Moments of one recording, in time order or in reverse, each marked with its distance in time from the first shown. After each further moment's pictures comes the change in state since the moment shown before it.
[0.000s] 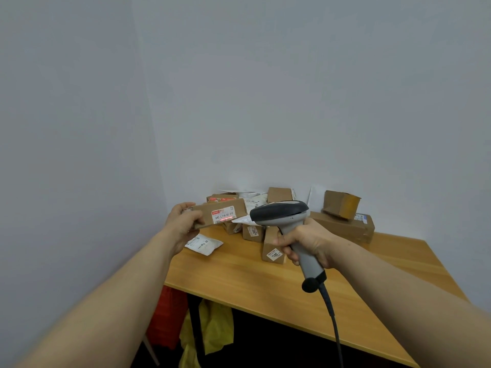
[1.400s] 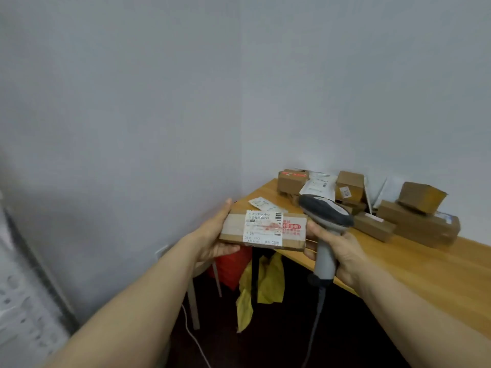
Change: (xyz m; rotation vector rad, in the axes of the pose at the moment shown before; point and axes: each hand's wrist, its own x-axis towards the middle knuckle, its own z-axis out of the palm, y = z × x) left_hand -0.198 -0.058 -0.120 -0.054 -0.082 -0.275; right_hand -0.094 0.065 0.110 0.527 0.047 -0.074
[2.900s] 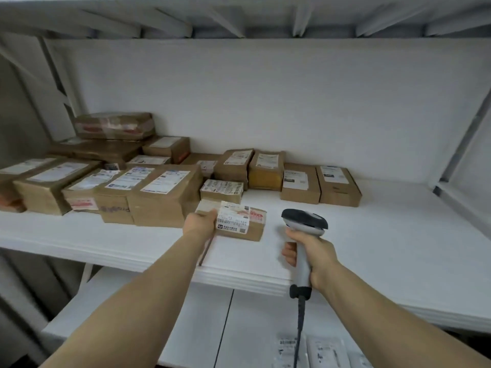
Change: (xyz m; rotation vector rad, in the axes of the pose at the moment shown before) left_hand -0.693 -0.190 -0.685 -0.193 1.618 0.008; right_hand -0.482 0.339 0.739 -0.313 -0.804 0.500
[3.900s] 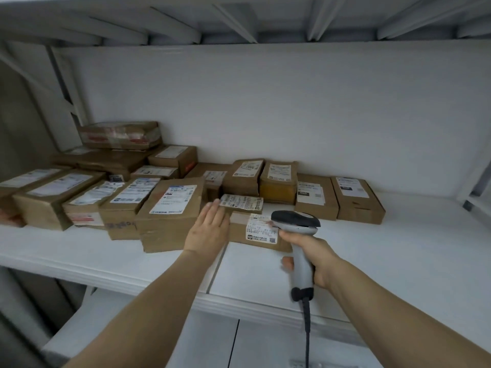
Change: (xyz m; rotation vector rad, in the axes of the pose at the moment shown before) left_hand 0.031 0.001 -0.008 1.541 0.150 1.027; right_hand 0.050 -0.022 0.040 -0.253 -0.137 0.098
